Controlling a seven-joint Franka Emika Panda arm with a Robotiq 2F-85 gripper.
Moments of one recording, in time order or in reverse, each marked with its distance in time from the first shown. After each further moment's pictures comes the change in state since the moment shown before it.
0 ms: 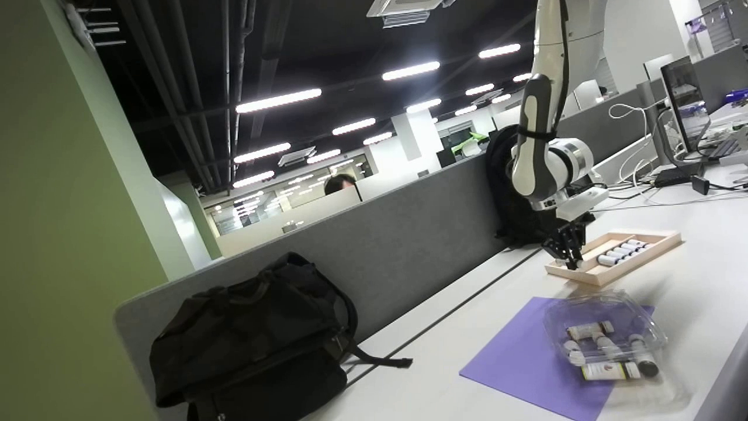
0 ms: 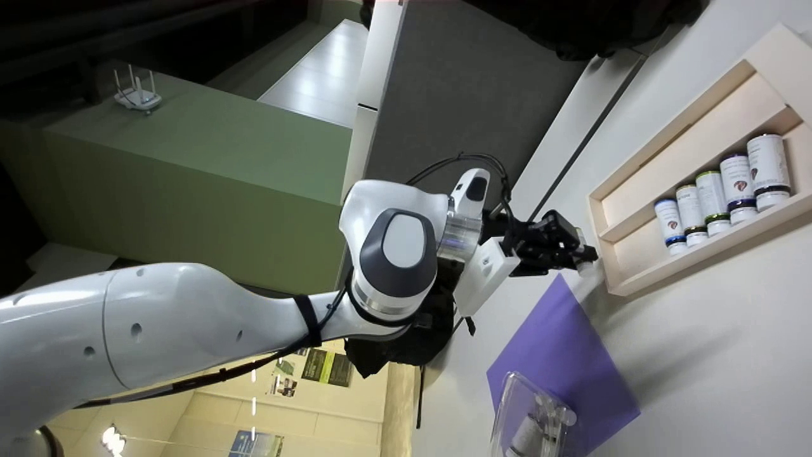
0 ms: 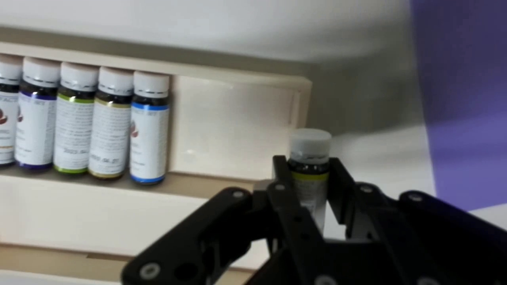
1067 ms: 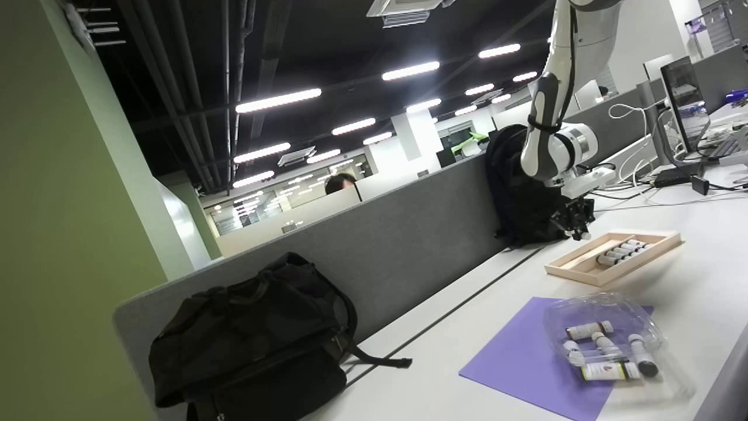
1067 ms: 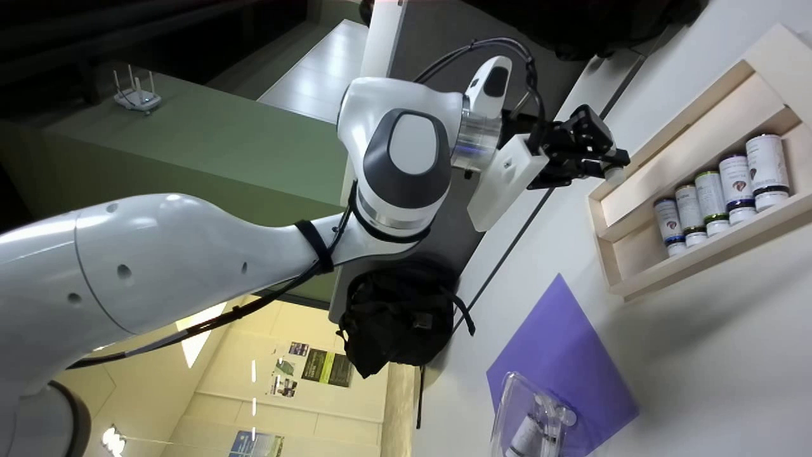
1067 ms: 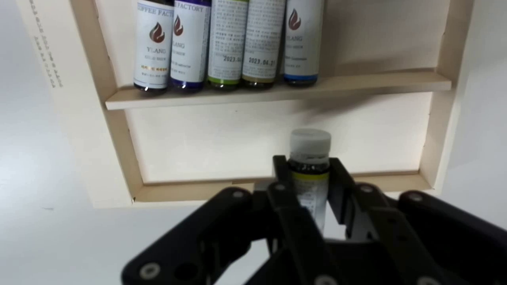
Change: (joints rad) arm -0.152 0.085 -0.029 0.233 0.028 -0.083 -0.013
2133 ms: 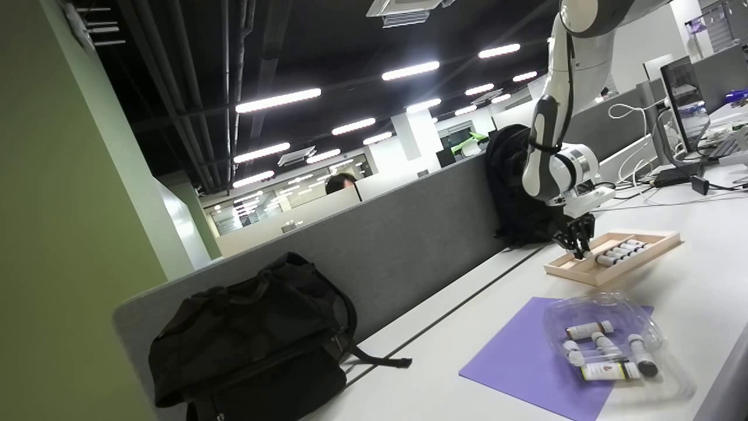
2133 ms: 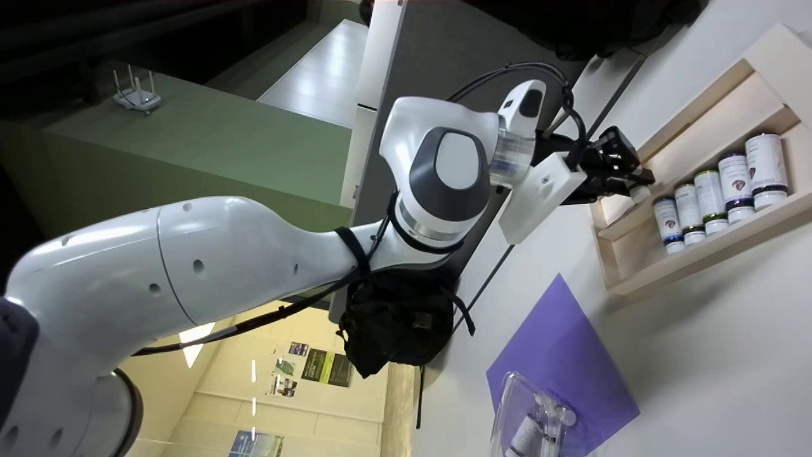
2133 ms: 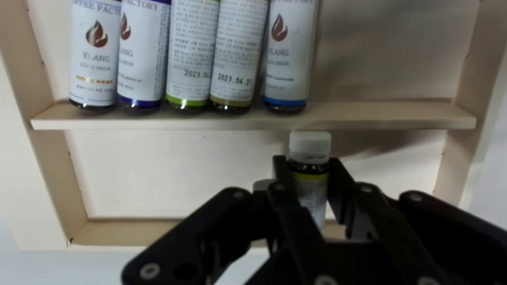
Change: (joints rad) arm 0.003 0.120 0.022 0.062 0.000 0.029 -0.020
